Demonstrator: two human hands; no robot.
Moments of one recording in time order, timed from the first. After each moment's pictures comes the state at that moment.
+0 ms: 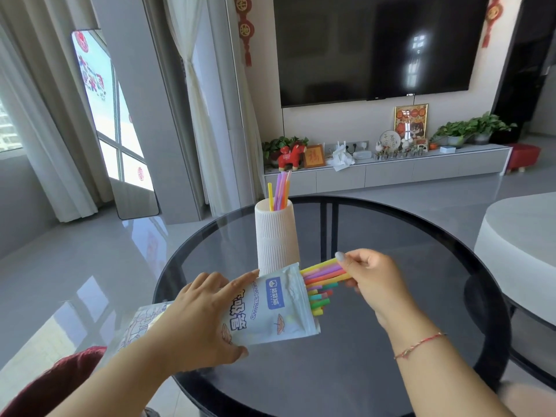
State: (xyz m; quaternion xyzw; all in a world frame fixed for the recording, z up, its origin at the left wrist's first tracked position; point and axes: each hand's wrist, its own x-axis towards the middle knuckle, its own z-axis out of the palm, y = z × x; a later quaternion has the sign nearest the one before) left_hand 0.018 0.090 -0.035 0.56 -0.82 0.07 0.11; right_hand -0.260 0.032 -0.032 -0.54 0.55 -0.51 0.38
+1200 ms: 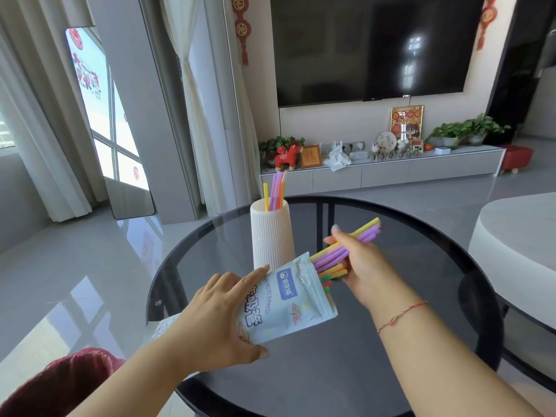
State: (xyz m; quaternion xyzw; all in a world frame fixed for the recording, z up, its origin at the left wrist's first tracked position) left_hand -0.010 0.090 -0.032 0.56 -0.82 0.02 0.13; right_hand -0.249 0.009 -0.011 -0.35 0.46 -0.56 0.59
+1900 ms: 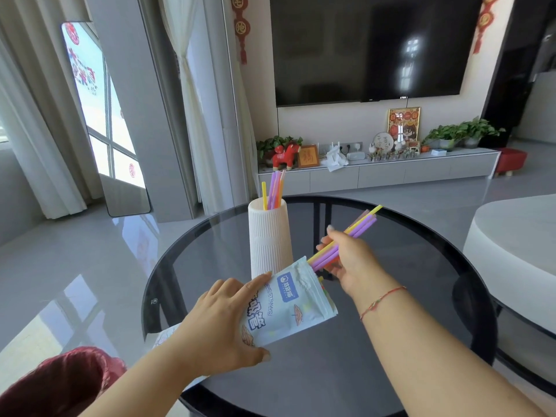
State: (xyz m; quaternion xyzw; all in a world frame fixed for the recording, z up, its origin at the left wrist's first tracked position) left_hand -0.015 0.087 -0.046 0.57 -0.81 0.01 0.13; right_hand -0.238 -0.014 -0.015 -0.30 0.50 -0.58 0.57
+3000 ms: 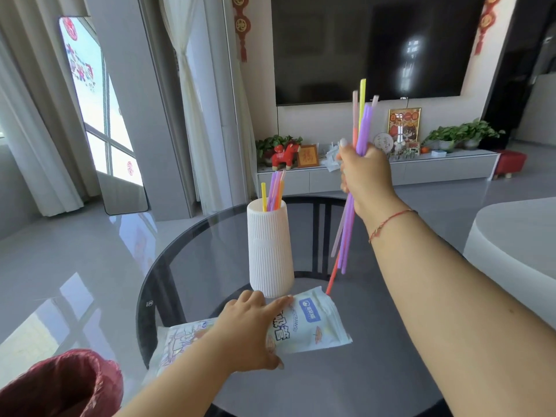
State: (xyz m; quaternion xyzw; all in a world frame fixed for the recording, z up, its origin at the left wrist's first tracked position) left_hand -0.047 0.048 -0.078 0.57 -0.82 0.02 -0.01; right_hand -0.249 -0.058 0.089 -0.52 0.47 -0.66 0.27
